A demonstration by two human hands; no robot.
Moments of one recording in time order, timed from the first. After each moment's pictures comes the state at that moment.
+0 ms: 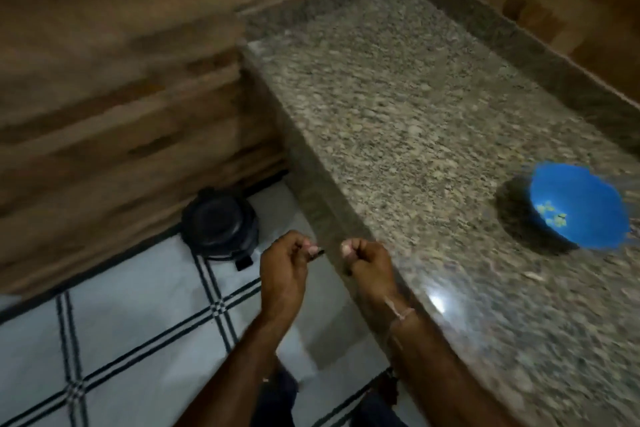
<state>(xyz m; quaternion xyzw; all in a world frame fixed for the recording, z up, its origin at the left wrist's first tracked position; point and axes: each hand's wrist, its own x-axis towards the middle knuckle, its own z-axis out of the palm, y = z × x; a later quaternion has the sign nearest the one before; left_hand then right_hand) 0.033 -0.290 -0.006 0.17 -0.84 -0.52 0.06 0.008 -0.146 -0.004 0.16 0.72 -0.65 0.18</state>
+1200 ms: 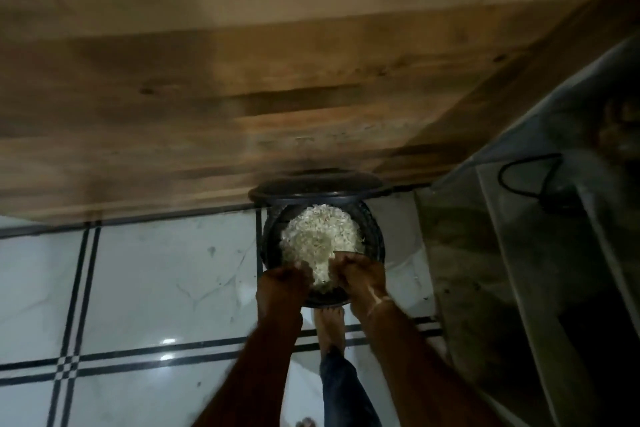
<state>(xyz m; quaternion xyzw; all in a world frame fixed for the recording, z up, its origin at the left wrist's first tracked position) -0.121 -0.679 -0.396 0.68 -0.45 -0.58 0.01 -0.201 -0.592 -0.420 0.30 0.64 -0.59 0.39</state>
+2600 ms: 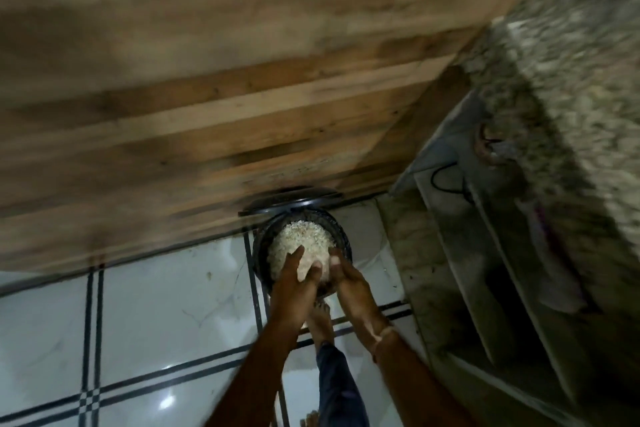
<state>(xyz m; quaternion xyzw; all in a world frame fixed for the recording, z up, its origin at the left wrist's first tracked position) -0.127 -0.648 -0.235 0.47 -0.64 -0.61 -0.09 -0.174 -0.548 -0.217 0.16 0.67 -0.61 0.40</state>
